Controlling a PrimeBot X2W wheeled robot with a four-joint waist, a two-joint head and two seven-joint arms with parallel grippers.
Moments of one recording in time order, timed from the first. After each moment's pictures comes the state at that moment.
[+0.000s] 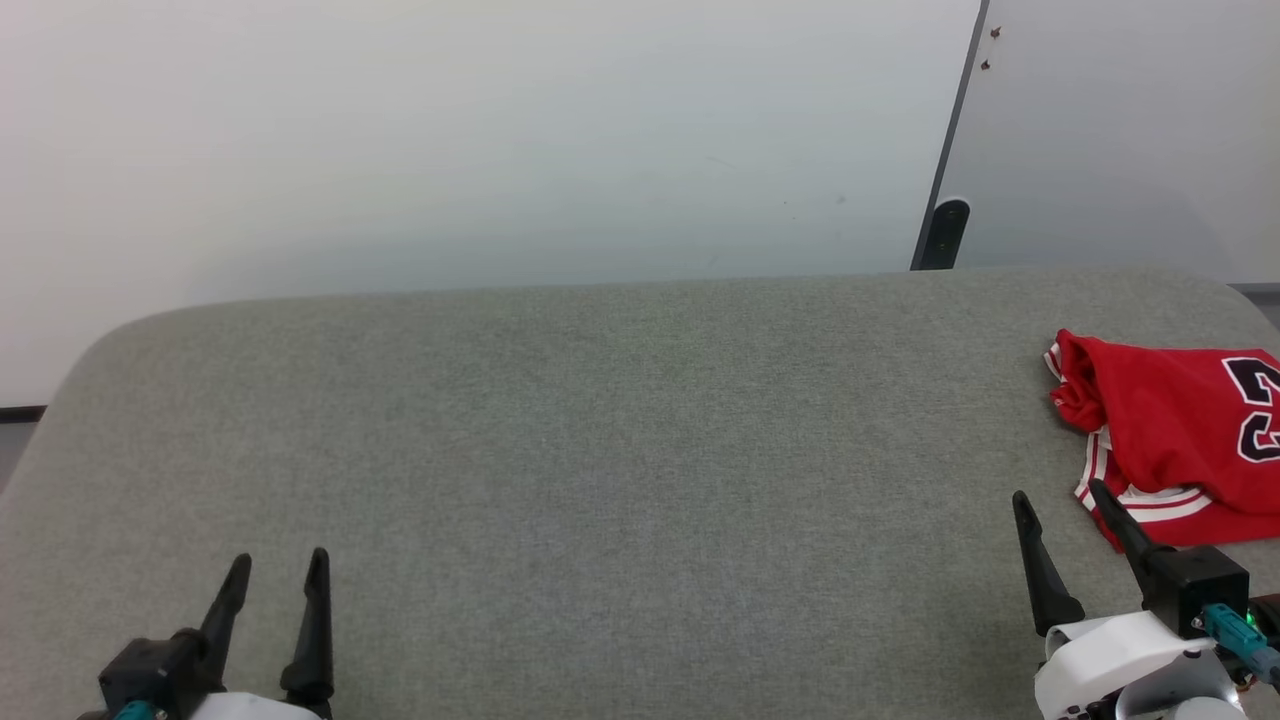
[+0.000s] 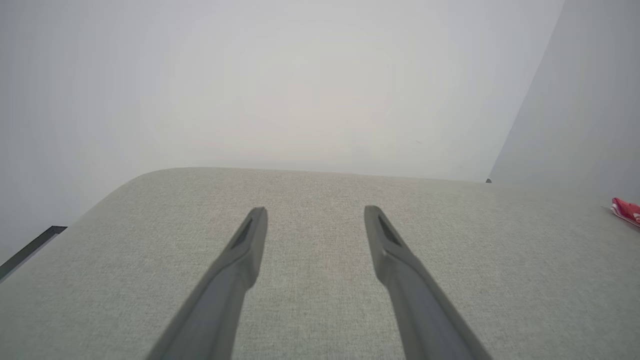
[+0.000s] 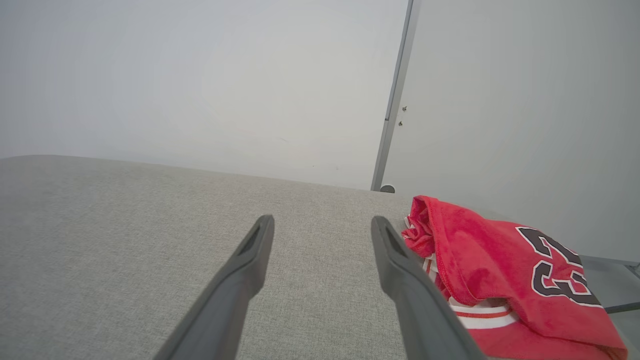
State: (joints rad) left arm 0.01 0.23 0.07 0.24 -0.30 -0.13 -0.26; right arm -0.15 -0.18 0.04 0.37 0.11 0.13 -0.26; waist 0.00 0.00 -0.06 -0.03
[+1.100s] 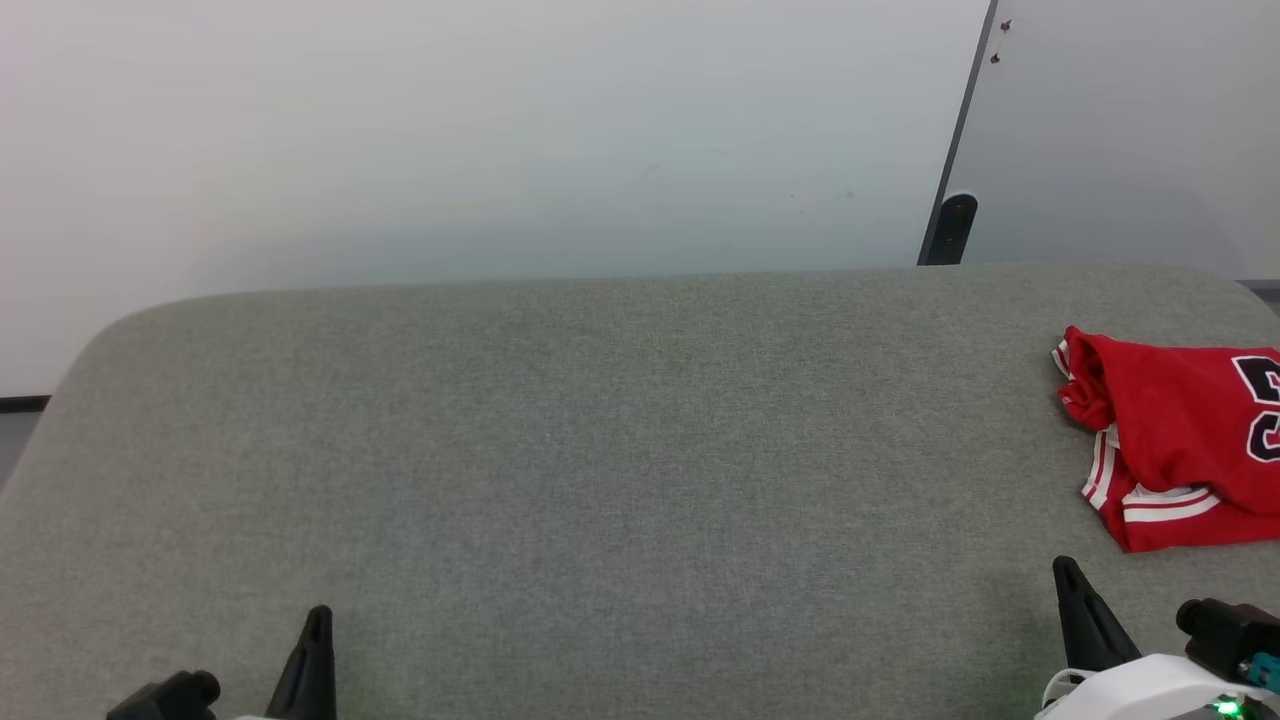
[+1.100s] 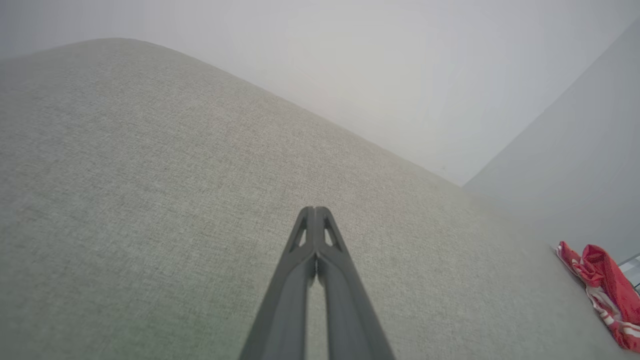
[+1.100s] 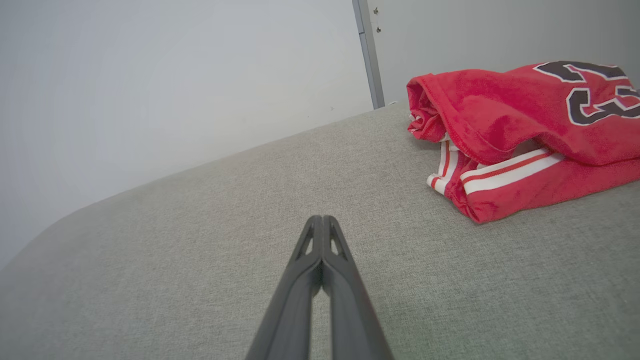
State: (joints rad) left arm 0.04 0.15 0.07 0.30 -0.60 -0.13 -0.17; right arm -0.07 -0.14 0.01 0.40 0.45 0.13 -0.17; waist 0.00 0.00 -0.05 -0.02
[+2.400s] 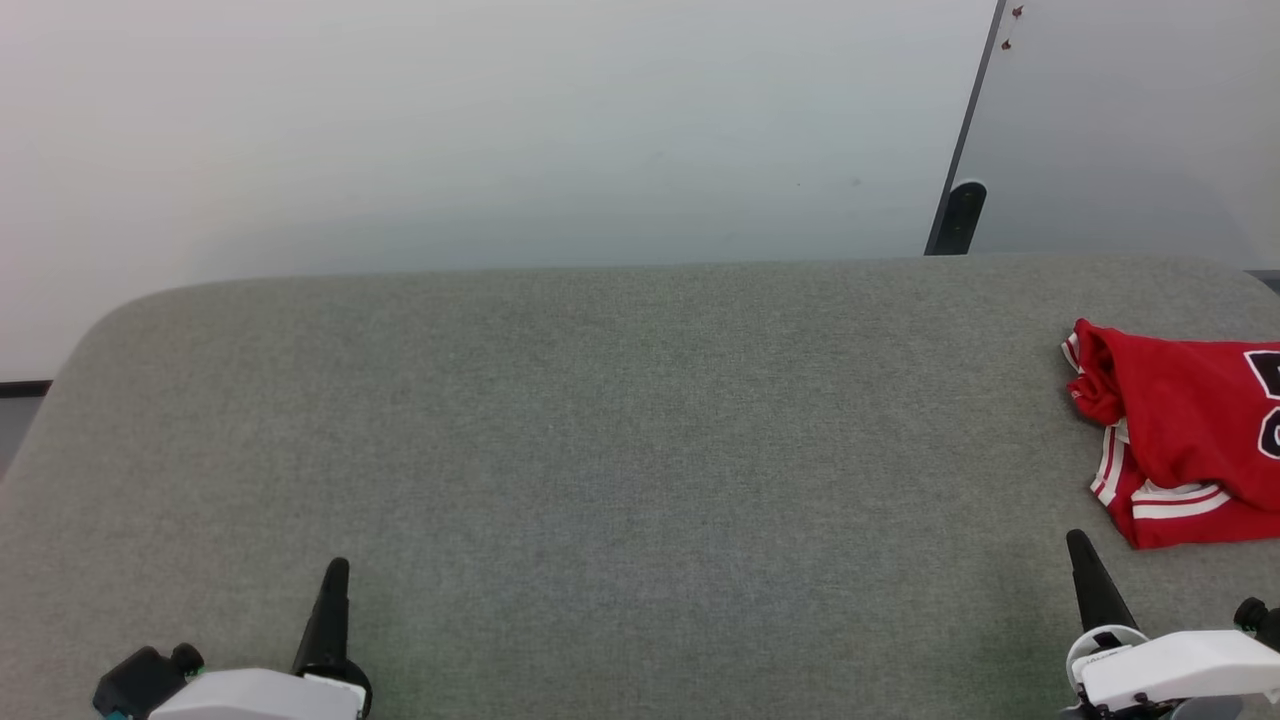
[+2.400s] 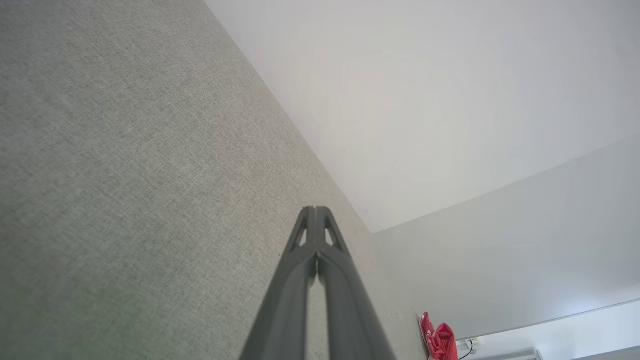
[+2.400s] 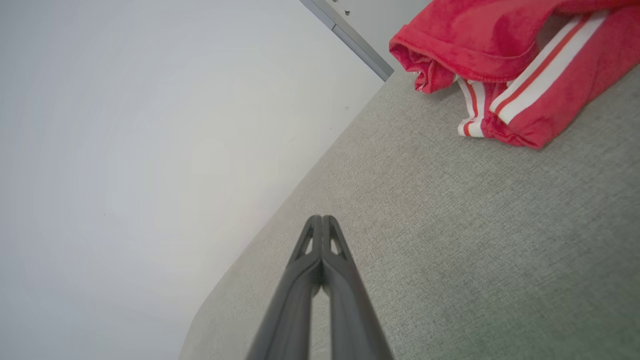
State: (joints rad) left arm -0.03 0.10 0.09 0.27 -1.08 -0.13 -0.03; right arm -0.08 -0.09 -0.05 0.32 1.01 0.13 -0.03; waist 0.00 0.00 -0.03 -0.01
